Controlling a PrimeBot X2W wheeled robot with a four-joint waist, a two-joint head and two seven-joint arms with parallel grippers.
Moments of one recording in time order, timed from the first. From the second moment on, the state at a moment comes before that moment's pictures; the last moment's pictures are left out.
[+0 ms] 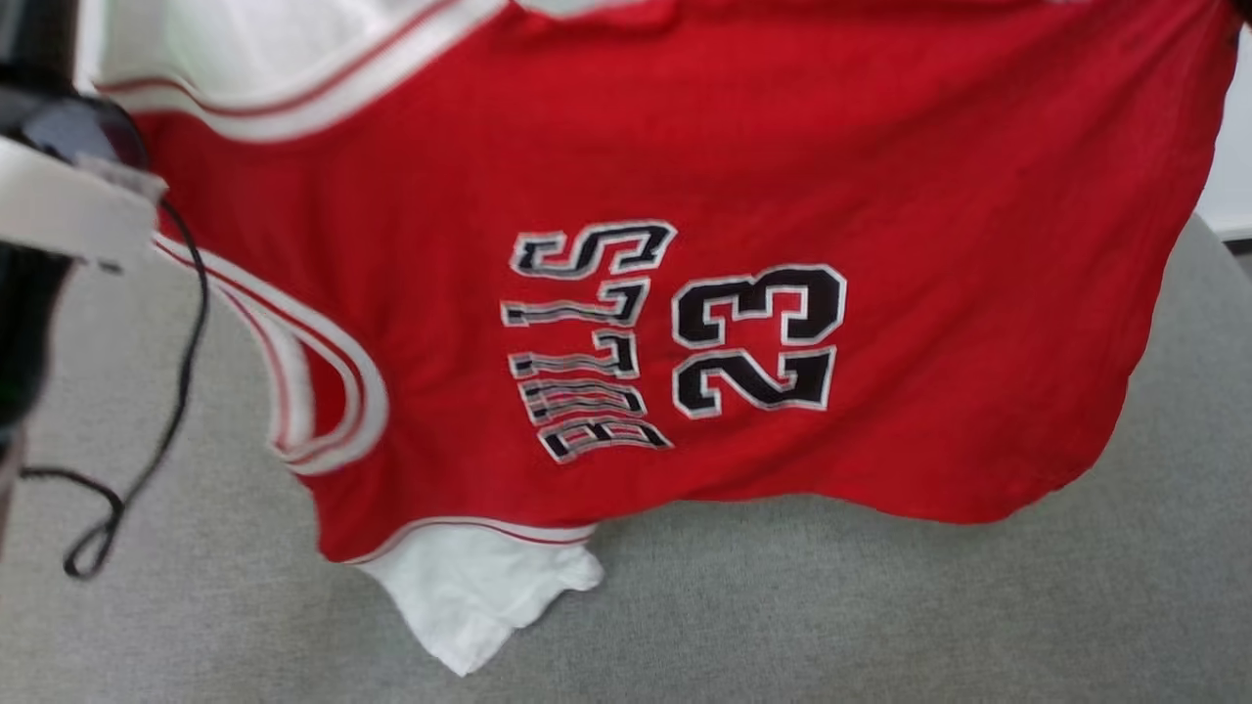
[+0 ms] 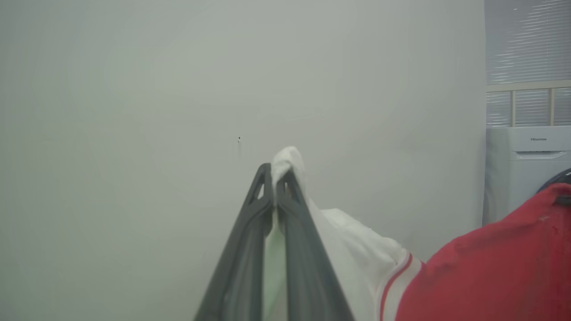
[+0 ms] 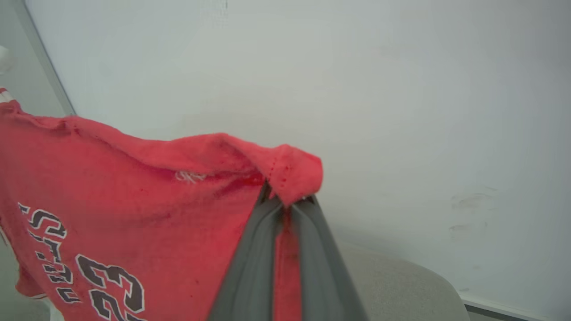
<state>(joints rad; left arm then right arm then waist) -0.72 0.65 -0.18 -0.33 -0.78 0.13 0.22 -0.80 -0.51 0.06 -0.13 0.74 0.13 0.79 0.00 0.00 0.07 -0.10</state>
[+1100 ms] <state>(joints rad) -1.46 0.49 -0.32 0.49 -0.62 -0.08 -0.09 -1.37 -0.38 0.41 0.60 0.47 0.13 0.07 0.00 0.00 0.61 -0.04</state>
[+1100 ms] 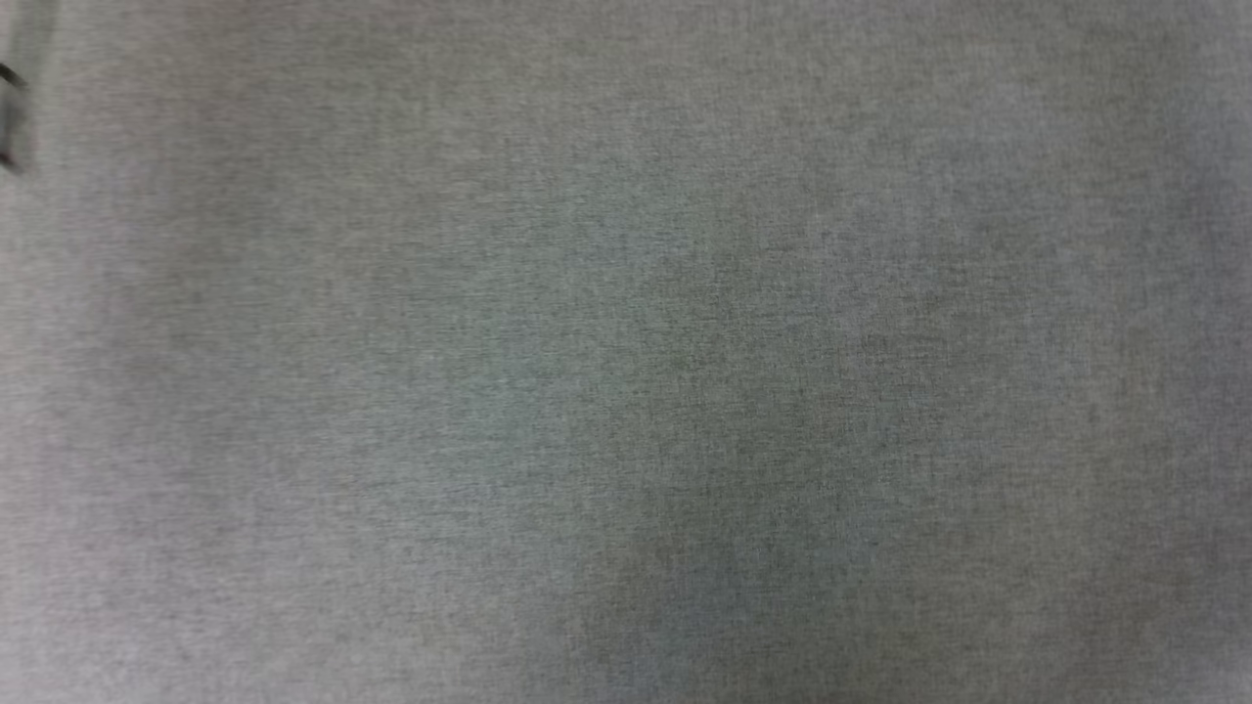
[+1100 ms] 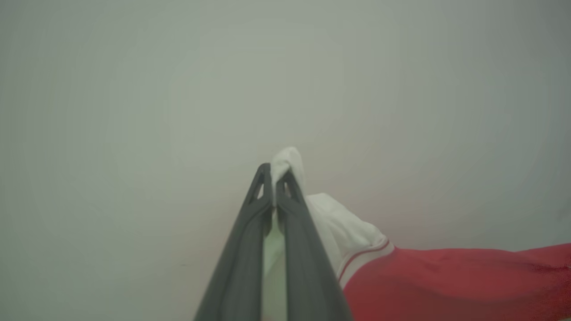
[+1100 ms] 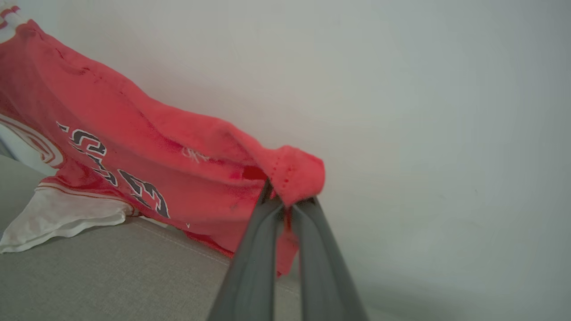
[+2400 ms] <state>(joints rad) 0.13 0.76 -0.48 -0.15 -0.97 0.07 0.25 -0.15 -0.70 0.58 0.25 0.96 0.13 0.19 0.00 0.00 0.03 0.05</state>
